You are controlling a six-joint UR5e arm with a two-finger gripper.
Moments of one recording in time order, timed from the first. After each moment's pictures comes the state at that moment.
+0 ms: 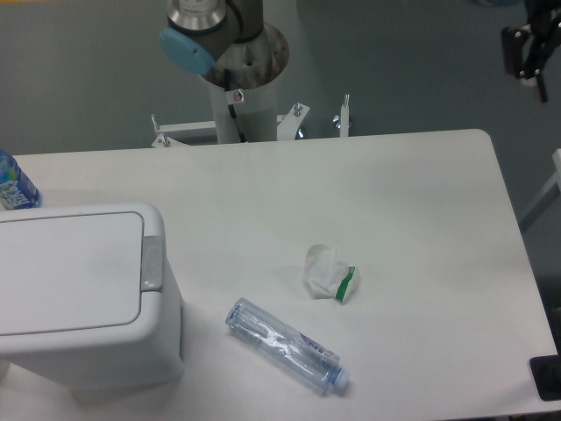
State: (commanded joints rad) arm 2.95 -1.64 -1.50 -0.92 1.36 0.73
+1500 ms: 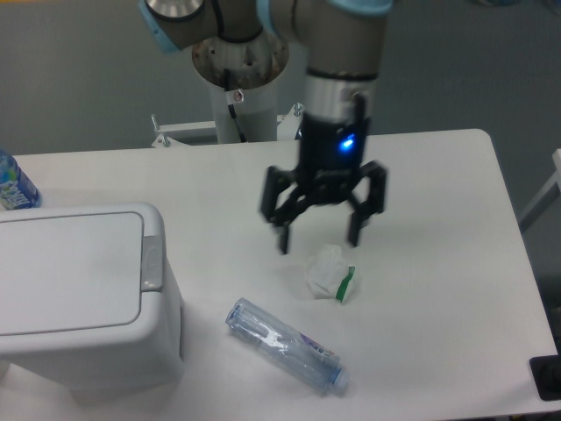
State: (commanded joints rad) arm 2.43 -1.77 -1.52 -0.91 1.15 0.07
